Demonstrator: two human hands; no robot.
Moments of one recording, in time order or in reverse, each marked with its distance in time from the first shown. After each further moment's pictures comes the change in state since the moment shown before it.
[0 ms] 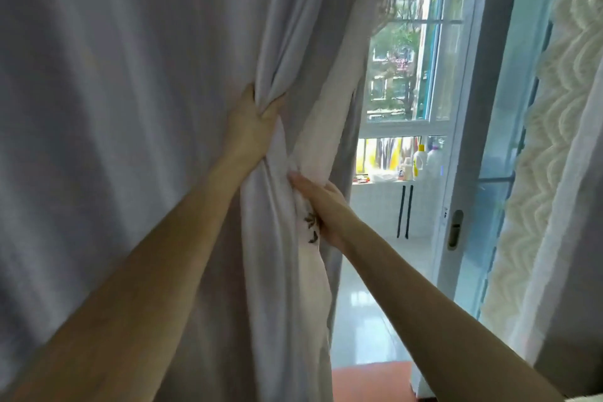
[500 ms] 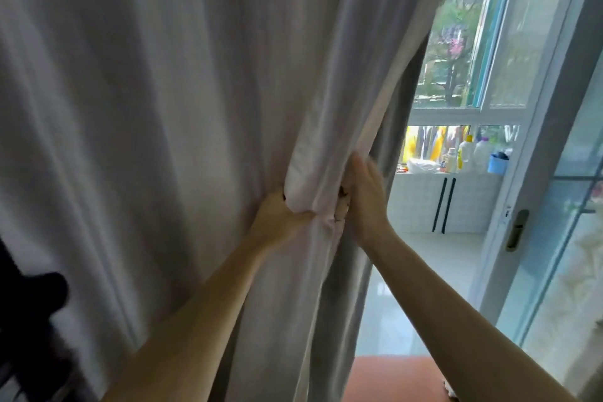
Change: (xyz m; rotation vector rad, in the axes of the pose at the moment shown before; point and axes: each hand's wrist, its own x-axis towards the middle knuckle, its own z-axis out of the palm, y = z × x) left_hand -0.094 -0.137 -0.058 0.111 -0.273 -0.445; right_hand 0.013 0.032 0.069 -0.076 0.264 -0.338
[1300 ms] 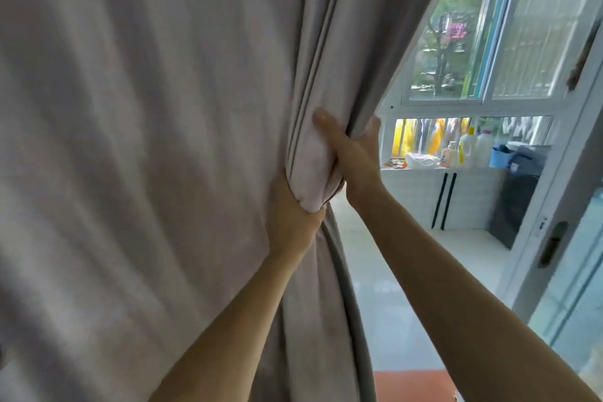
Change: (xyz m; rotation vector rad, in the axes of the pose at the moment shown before) left_hand 0.132 -0.051 0.049 0.040 0.393 0.066; right_hand 0.159 0.046 0.063 -0.005 0.054 -0.003
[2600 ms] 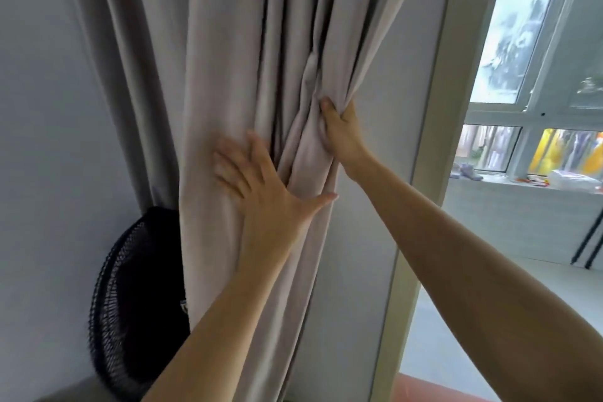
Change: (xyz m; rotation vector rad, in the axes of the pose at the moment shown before) left_hand 0.048 -0.146 -0.437 0.662 0.371 0.103; right_hand -0.153 0.031 0.418 -0.144 -0.427 -0.106
